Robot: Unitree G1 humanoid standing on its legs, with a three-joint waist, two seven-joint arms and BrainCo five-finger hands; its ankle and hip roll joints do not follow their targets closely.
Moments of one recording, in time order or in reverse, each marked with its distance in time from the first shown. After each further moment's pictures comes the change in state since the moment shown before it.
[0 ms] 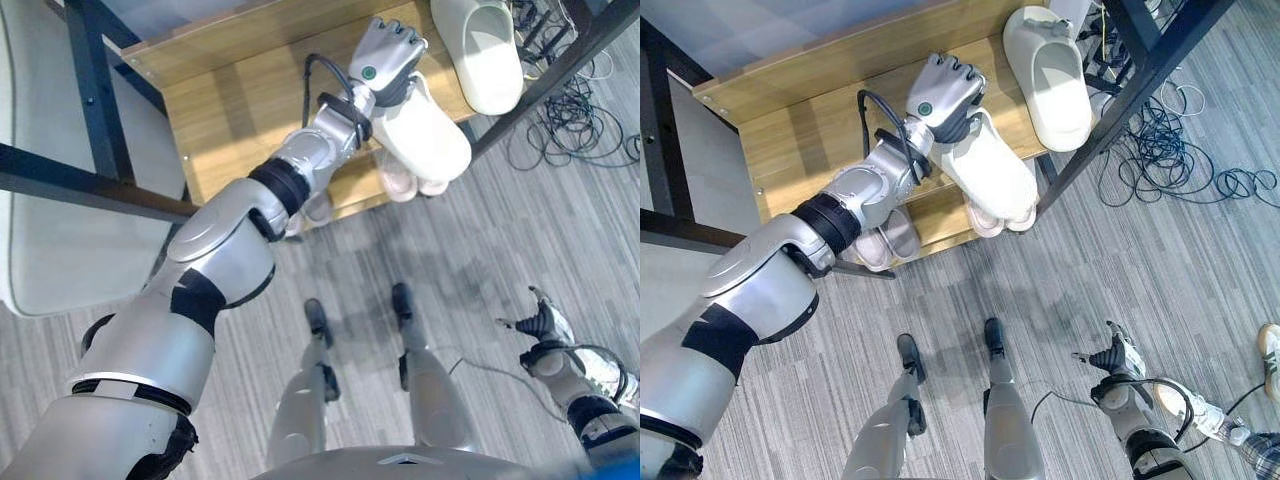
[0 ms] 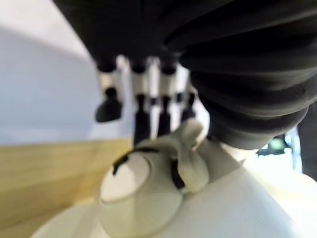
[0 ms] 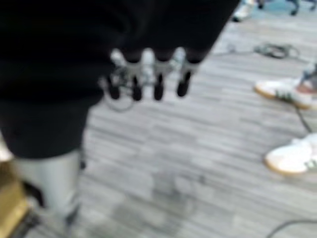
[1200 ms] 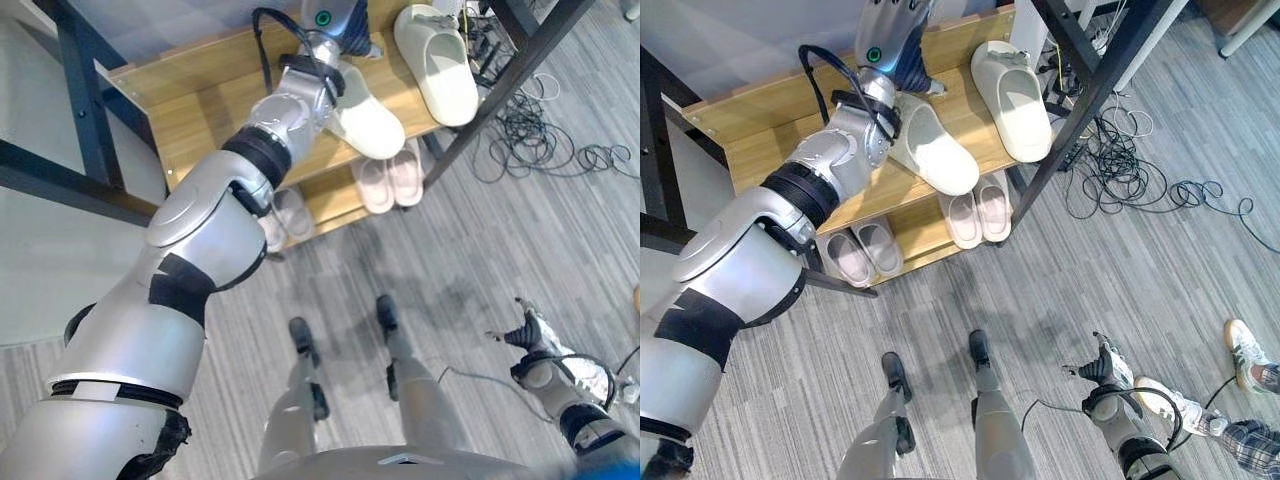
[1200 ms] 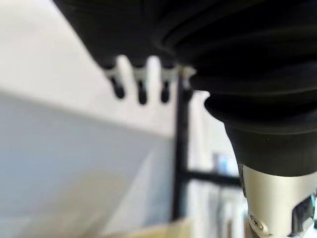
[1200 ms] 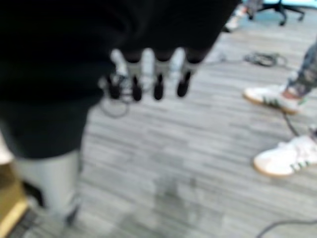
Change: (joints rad) left arm -0.070 0.027 0.121 0.004 -0.242 -0.017 0.066; right arm 0.022 0.030 0.079 0.039 0.002 -0.020 -0.004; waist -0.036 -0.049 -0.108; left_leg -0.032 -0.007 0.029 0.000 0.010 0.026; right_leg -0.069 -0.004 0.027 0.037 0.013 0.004
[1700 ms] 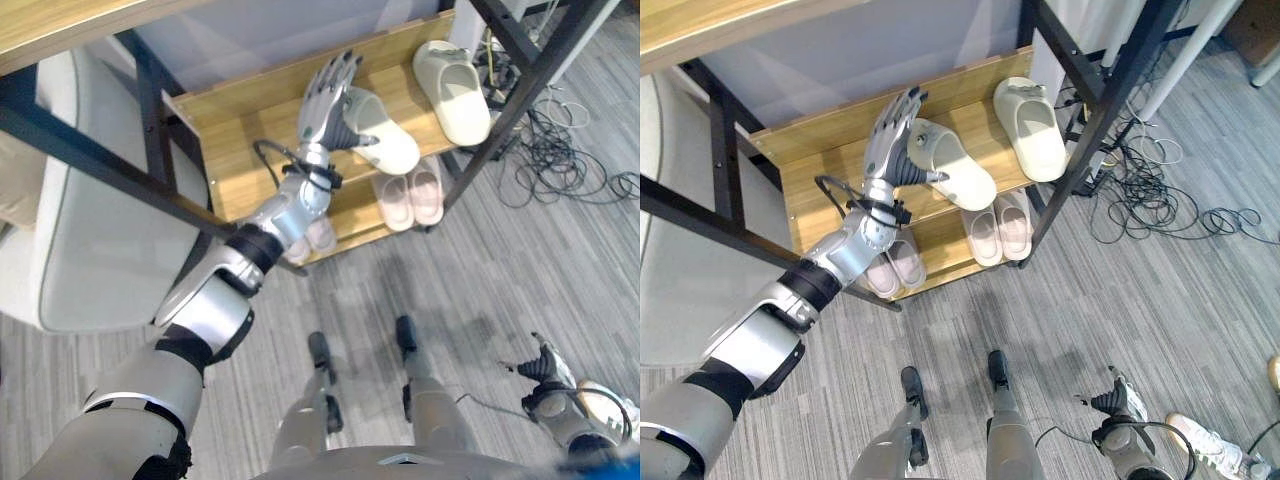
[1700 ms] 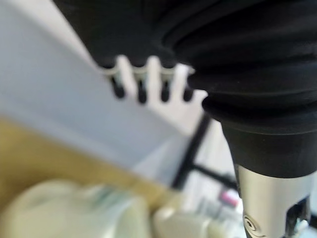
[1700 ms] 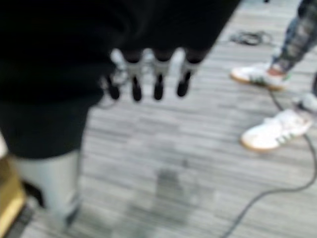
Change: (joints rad) left arm 0.604 0.014 0.226 -0.279 -0.046 -0.073 -0.018; right arm 0.103 0.029 -0.107 0.055 0.034 0.022 0.030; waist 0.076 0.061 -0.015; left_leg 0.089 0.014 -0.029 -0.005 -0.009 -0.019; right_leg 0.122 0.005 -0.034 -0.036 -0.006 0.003
